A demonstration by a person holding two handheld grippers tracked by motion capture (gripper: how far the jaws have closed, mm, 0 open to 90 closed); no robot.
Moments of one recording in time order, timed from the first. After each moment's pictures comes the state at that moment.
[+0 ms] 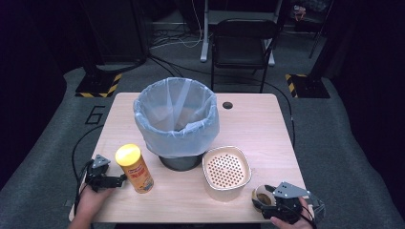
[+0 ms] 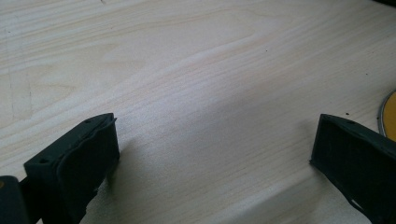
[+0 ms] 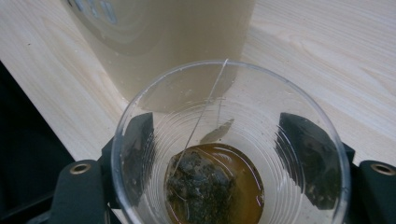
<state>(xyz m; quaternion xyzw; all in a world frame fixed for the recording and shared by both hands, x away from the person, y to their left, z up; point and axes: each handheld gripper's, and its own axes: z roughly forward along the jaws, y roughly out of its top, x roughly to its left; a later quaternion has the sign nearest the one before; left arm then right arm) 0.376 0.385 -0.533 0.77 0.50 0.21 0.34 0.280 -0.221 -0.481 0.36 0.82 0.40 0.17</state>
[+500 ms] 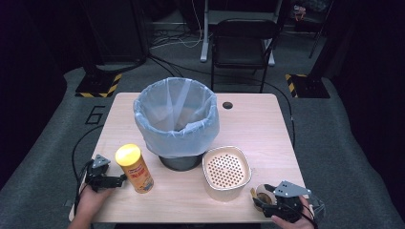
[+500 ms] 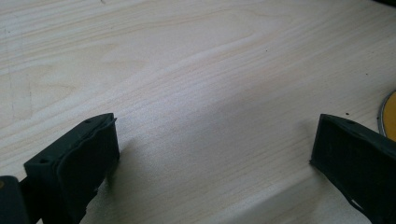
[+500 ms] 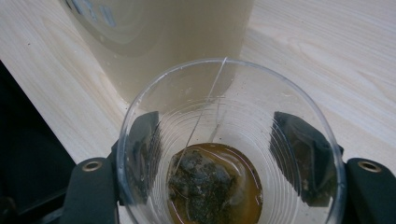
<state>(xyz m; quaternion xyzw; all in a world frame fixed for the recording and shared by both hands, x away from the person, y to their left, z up) 0.376 0.384 -0.533 0.77 0.50 0.21 0.34 0.281 -0.222 -0.478 0.36 0.82 0.40 0.17</state>
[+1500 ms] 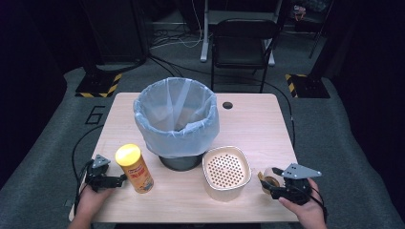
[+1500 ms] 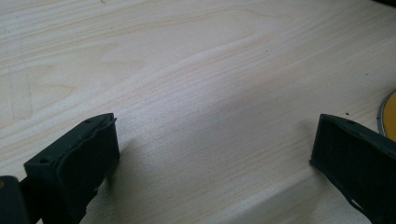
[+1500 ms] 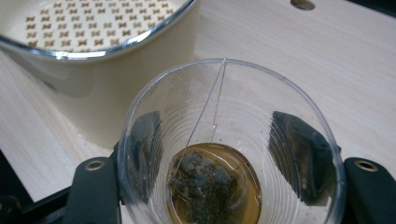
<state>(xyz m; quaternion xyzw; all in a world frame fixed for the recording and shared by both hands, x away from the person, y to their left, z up) 0.376 0.385 -0.533 0.77 0.50 0.21 0.34 0.315 -0.240 -0.437 0.36 0.82 0.40 0.20</state>
